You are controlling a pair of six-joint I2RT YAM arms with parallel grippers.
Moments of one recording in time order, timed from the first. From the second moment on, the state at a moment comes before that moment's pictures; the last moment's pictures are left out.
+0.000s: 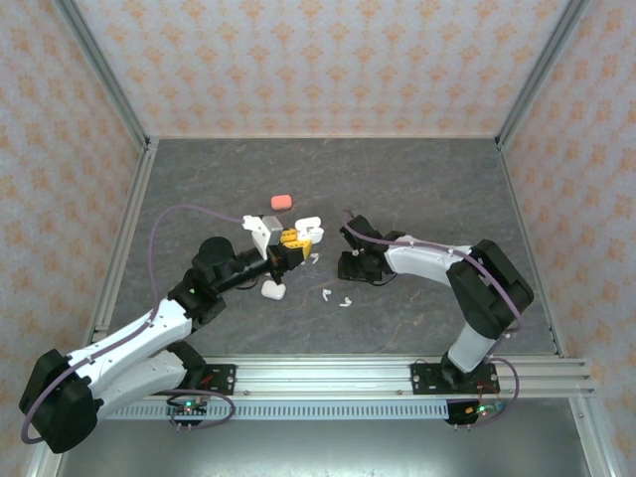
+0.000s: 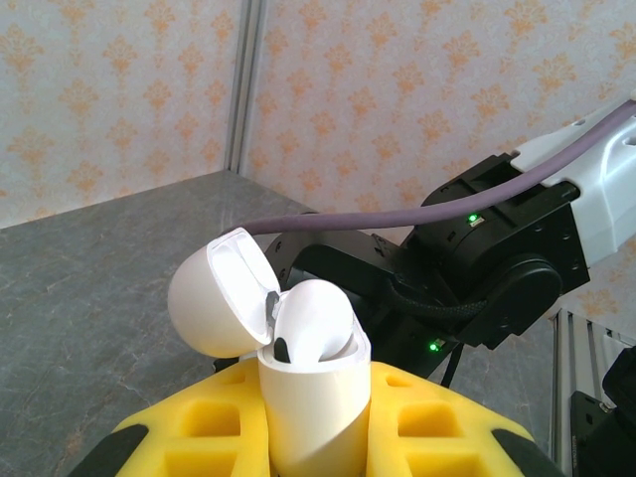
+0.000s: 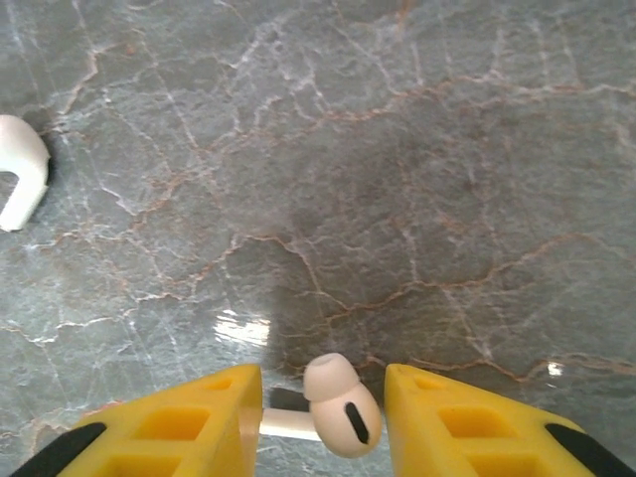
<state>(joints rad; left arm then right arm) -0.62 0.92 0.50 0.38 0.34 -0.20 0.69 1.68 0.93 -0.44 -0.08 0.69</state>
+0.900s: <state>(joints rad) -0.62 0.92 0.50 0.38 0.34 -0.20 0.71 1.72 0.99 -0.45 -0.02 0.66</state>
